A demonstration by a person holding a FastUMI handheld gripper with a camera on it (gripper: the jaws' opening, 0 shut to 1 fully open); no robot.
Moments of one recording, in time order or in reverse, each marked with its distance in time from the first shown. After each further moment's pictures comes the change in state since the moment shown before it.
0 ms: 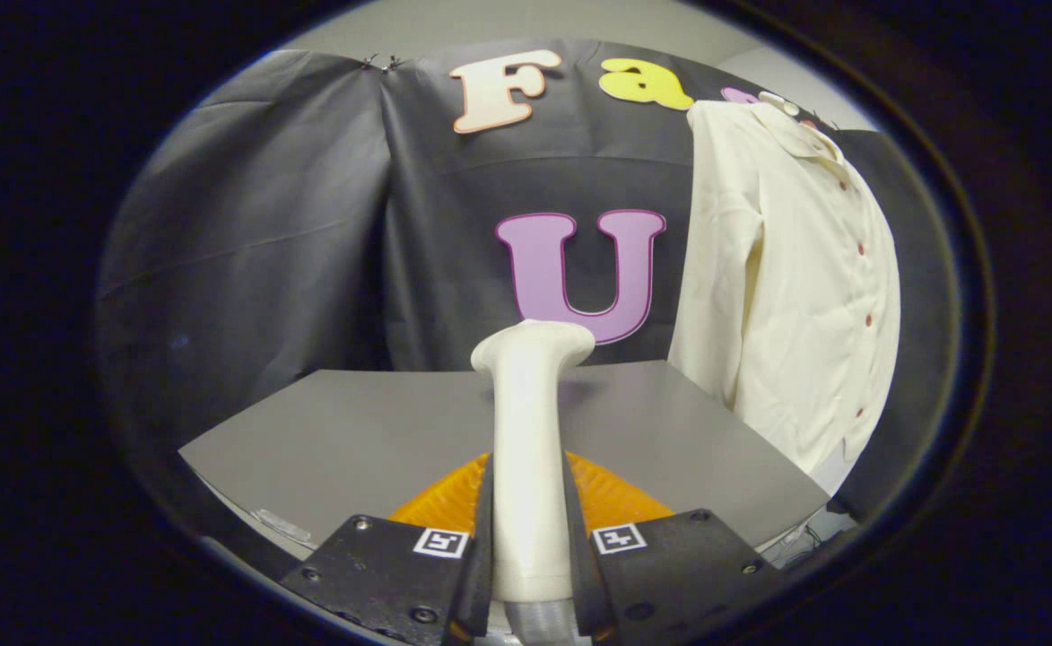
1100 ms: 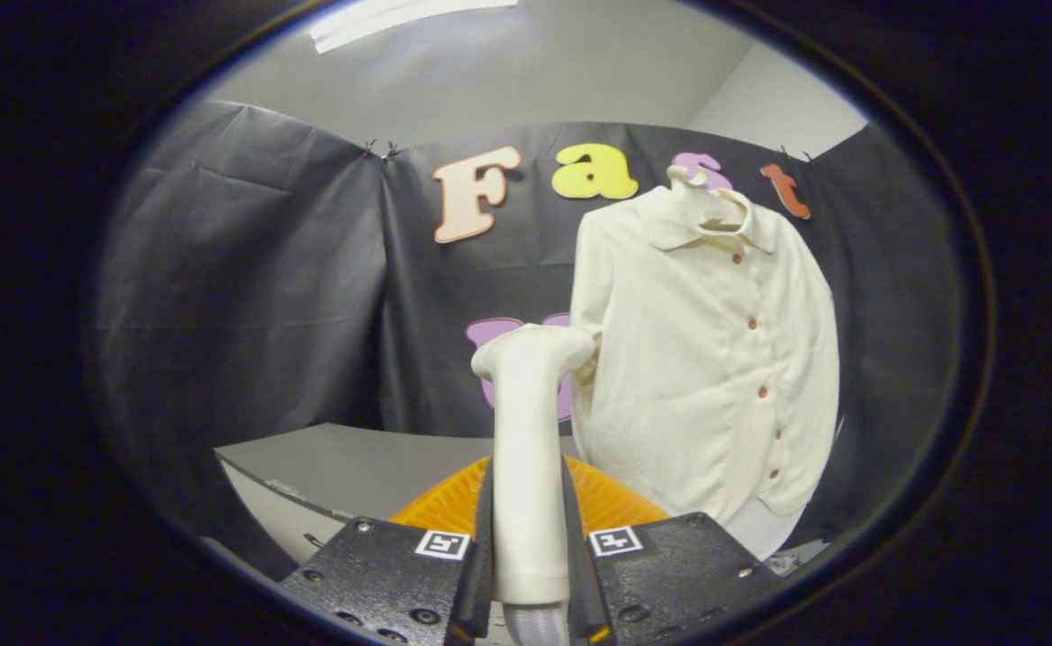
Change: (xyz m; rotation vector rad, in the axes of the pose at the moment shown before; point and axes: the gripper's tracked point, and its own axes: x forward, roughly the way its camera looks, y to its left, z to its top) arm -0.113 -0.156 0.068 0.038 -0.307 0.032
